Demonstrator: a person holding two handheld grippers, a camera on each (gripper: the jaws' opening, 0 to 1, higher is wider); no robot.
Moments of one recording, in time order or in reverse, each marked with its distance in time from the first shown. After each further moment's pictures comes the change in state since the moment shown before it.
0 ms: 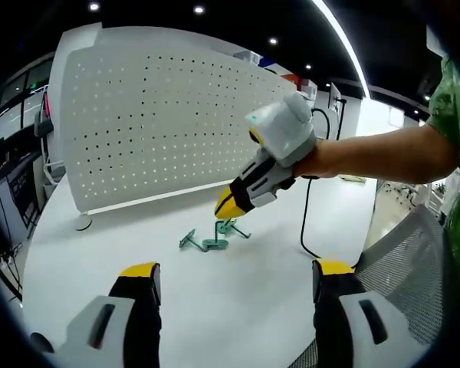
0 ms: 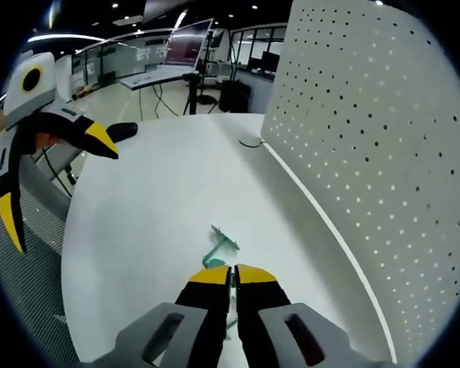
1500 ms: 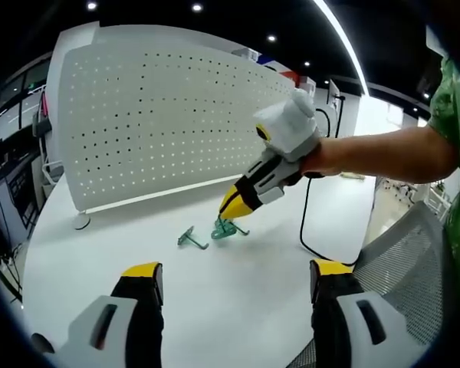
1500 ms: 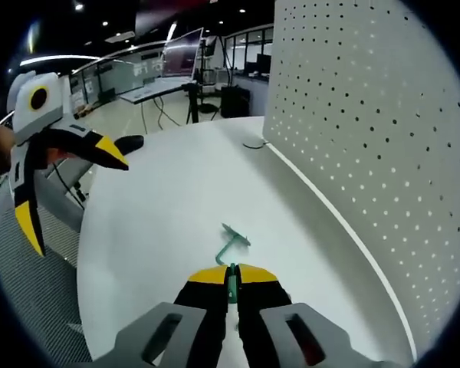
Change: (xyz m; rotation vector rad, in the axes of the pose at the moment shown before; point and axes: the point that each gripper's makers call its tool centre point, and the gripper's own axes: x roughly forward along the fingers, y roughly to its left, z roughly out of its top) left arm 0.001 -0.001 -0.003 0.008 0.017 -0.008; right arm -0.017 0.013 0.003 0.060 -0.057 0.069
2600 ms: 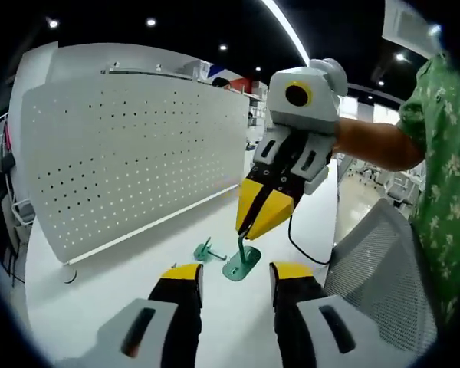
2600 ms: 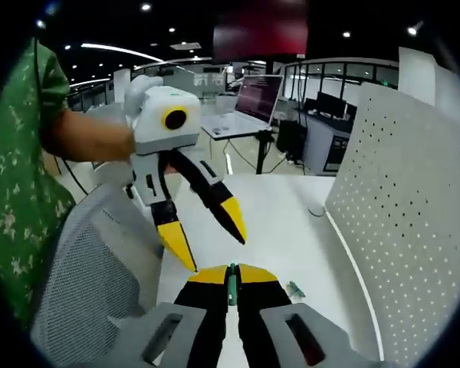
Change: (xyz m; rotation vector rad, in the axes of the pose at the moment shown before) left arm -0.021 -0.017 0.052 0.151 -0.059 -0.258; right arm -0.077 0.108 0.085 -0.233 -0.142 0.249
